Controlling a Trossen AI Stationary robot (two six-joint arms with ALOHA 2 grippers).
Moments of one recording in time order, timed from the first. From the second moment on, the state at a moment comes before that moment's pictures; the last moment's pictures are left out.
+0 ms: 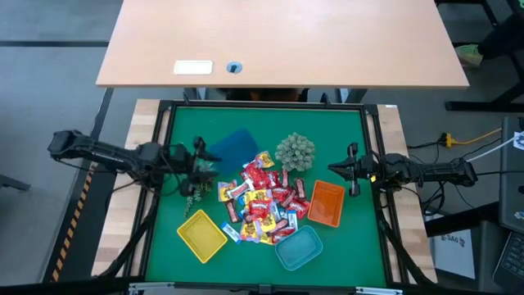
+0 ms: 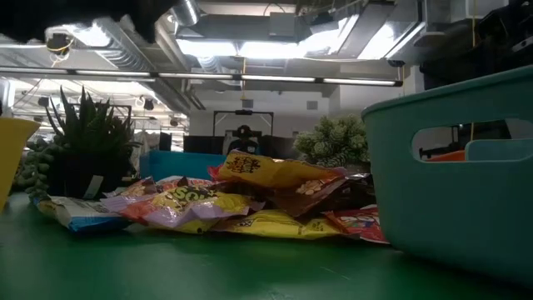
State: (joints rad) left arm -0.13 0.81 0.33 0.65 -0.06 -0.05; right arm 0.07 0.09 0.01 0.14 0.10 -0.02
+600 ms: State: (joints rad) left arm -0.29 1.36 0.82 -0.22 -0.03 0.02; right arm 0.07 0.09 0.01 0.14 0.09 -0.02
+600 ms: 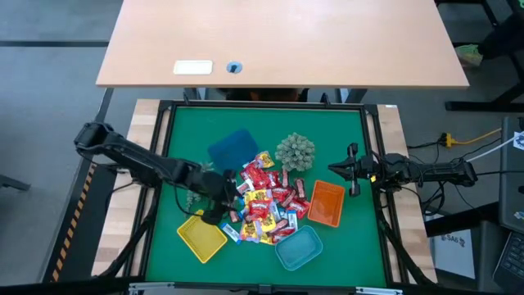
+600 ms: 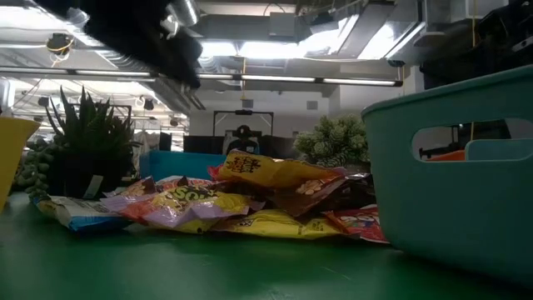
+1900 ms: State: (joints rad) left arm -0.34 1.68 0.83 -0.31 -0.08 0.50; right arm 0.07 0.09 0.01 0.13 0.09 -0.02
